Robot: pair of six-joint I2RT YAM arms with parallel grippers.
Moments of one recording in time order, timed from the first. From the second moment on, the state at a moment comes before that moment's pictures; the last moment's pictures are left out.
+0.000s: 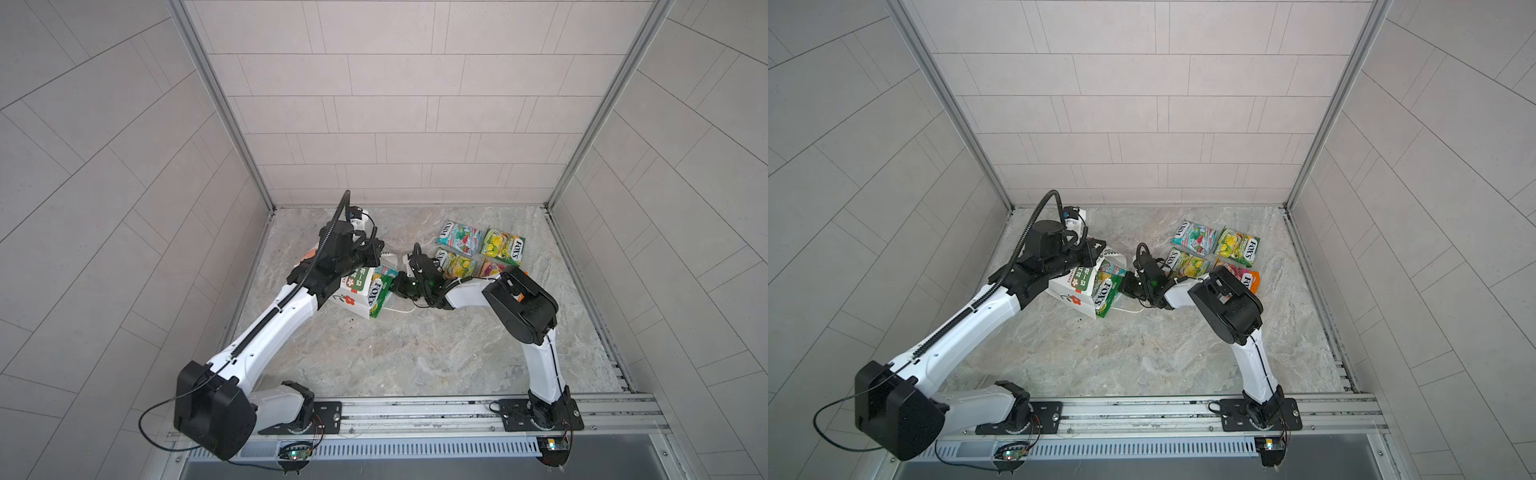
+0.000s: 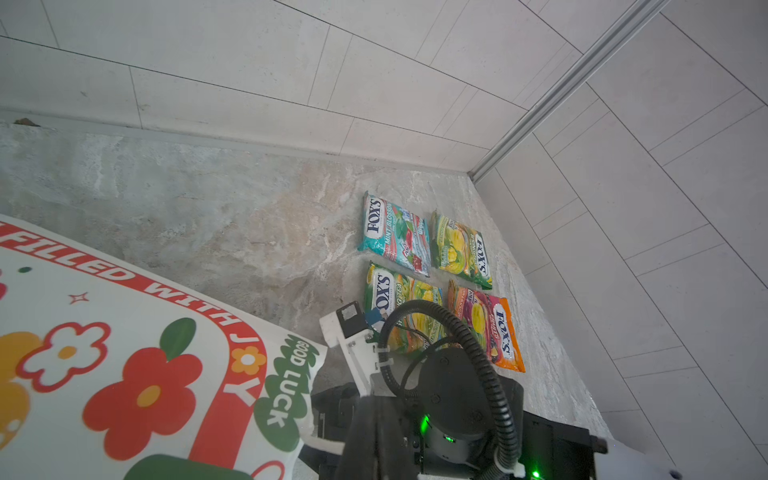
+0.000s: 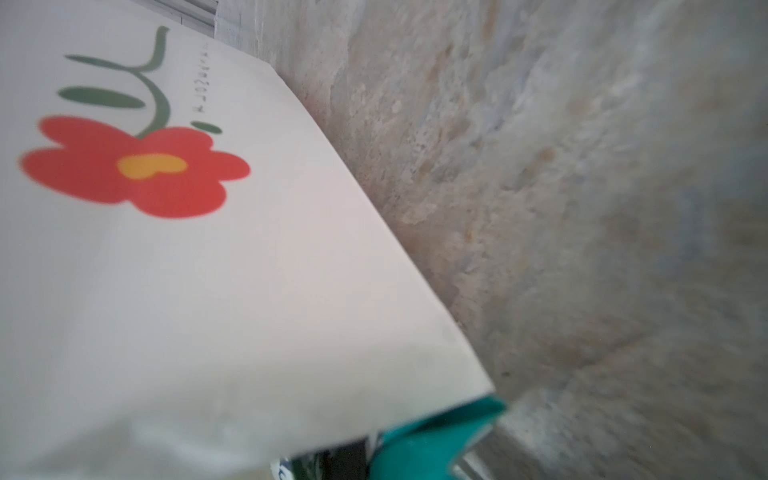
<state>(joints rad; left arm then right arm) -0.43 1.25 1.07 -0.27 0.17 -0.44 0.67 2.07 1.14 0.32 -0.30 1.01</state>
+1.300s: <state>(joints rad) -0.41 1.19 1.04 -0.27 -0.01 -0.44 0.33 1.17 0.80 -0.52 -0.42 0.46</state>
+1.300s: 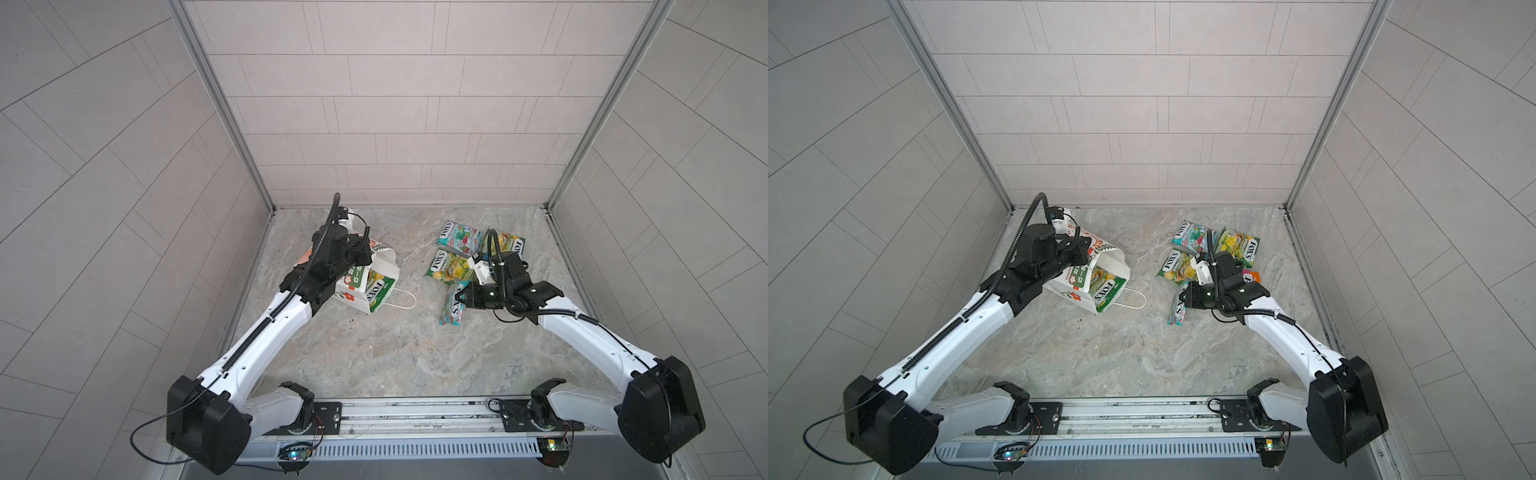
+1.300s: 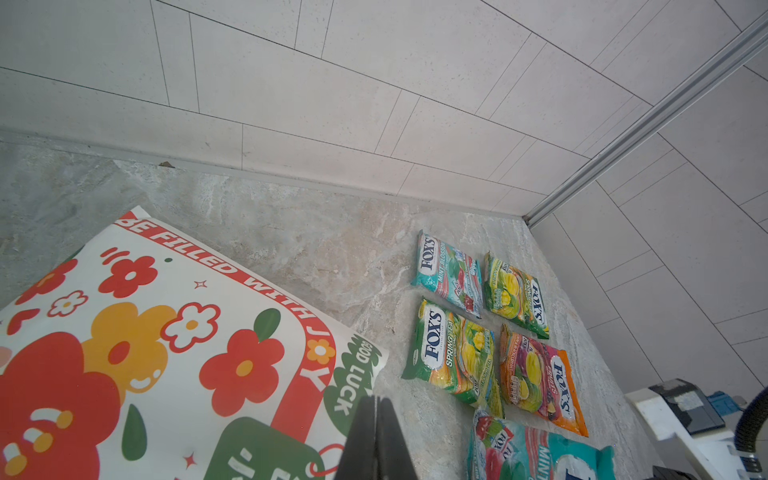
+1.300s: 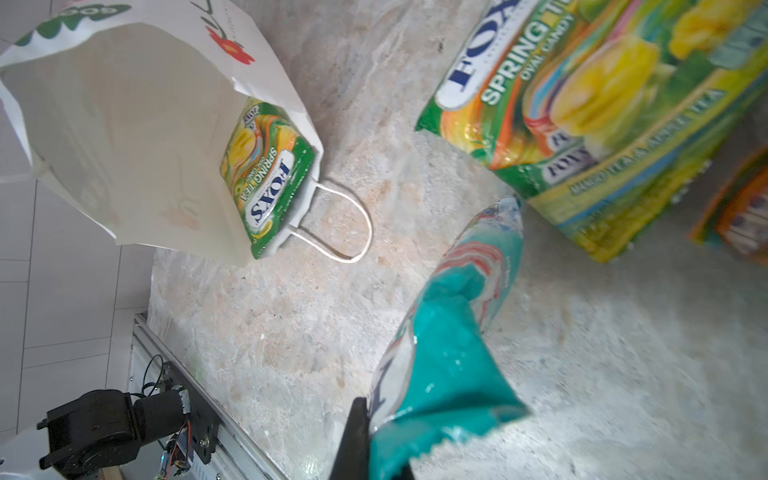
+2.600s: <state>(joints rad) -0.41 1.19 1.04 -0.27 0.07 -0.46 0.21 0.96 0.71 -0.72 -0.03 0.47</state>
